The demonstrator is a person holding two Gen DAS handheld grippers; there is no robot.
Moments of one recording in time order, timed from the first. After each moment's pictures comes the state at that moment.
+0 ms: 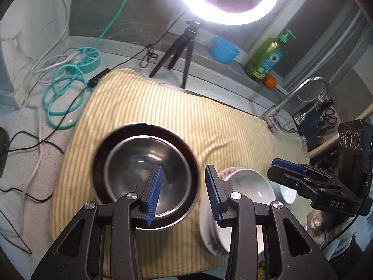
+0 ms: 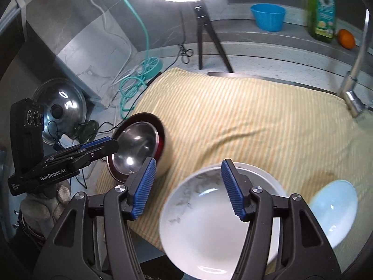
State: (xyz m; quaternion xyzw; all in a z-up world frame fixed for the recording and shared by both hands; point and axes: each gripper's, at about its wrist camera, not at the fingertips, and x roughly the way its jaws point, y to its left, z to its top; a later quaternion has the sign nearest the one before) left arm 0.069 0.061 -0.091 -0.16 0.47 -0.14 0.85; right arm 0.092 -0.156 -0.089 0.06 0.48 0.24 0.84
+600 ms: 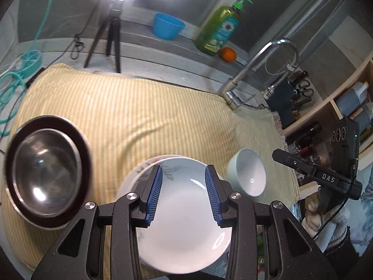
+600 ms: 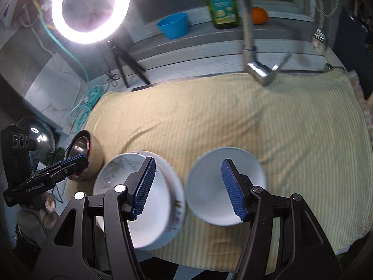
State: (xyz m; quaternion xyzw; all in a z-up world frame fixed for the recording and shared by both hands) left arm 0.070 -0.057 -0.095 -0.14 0.49 -0.24 0.83; right arm 0.065 -0.329 -0.093 0.13 0.48 0.11 0.86
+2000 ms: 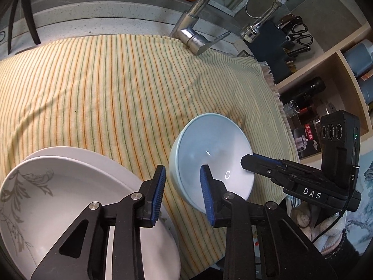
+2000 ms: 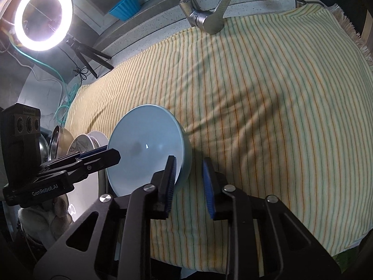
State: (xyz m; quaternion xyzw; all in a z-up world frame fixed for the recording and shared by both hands) left arm 0.088 -0.203 -0.156 -0.08 0.57 -0.31 0.76; right arm 0.059 -0.414 -0.184 0.20 0.53 0.10 0.82
